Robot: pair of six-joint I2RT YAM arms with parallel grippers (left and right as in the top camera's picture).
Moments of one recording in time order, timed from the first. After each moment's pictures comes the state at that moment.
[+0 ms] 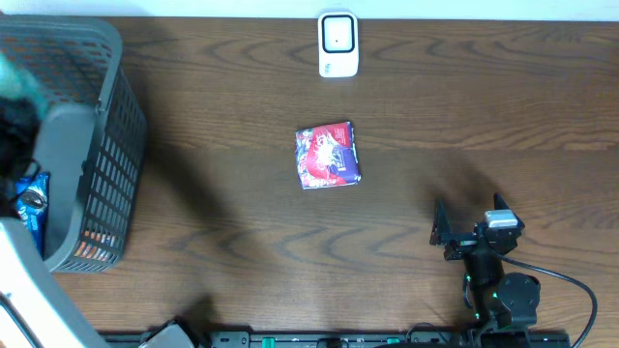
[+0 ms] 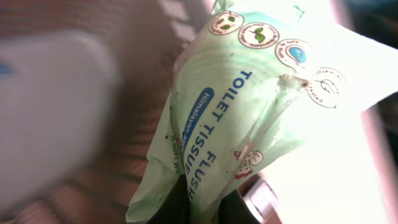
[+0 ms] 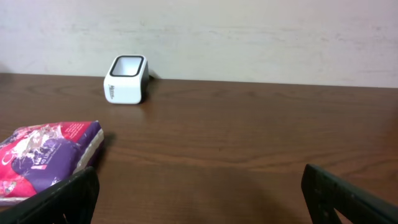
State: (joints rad) left arm 0.64 1.28 1.58 -0.93 0.44 -0.68; right arm 0.06 0.01 0.01 -0.07 -0.03 0.01
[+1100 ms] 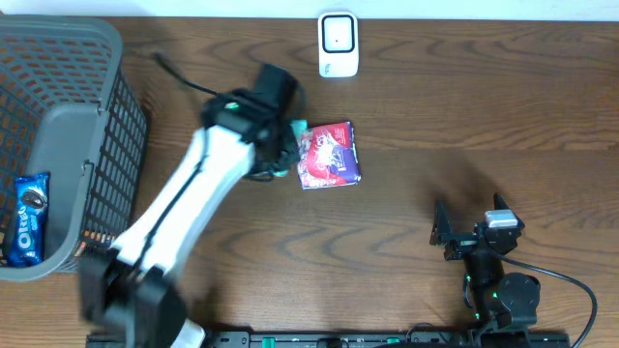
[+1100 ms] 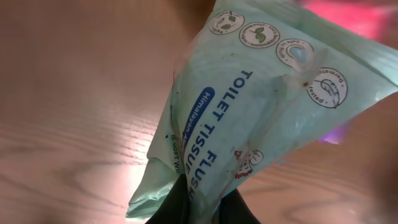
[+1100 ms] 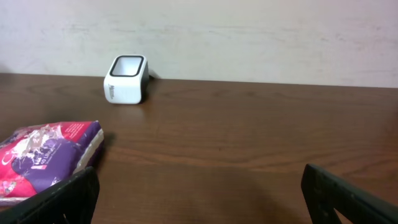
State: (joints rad) left arm -0.46 1.73 1.48 -1.14 0.02 -0.74; right arm 0.06 0.01 0.01 -0.07 -0.03 0.01
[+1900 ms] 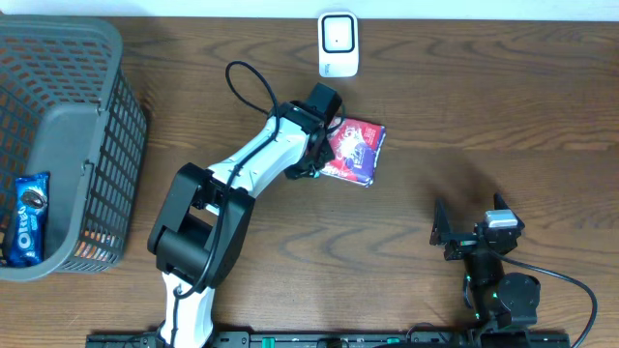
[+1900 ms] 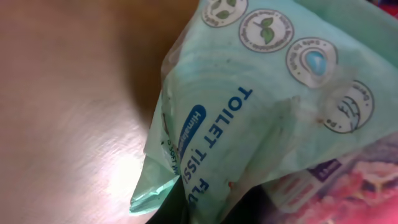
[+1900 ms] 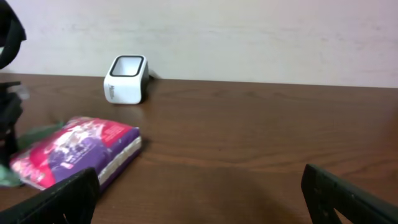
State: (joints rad) left arm -0.54 2.06 1.48 -0.80 0.01 -0.93; right arm 0.06 0.01 0.01 -0.07 -0.03 0.01
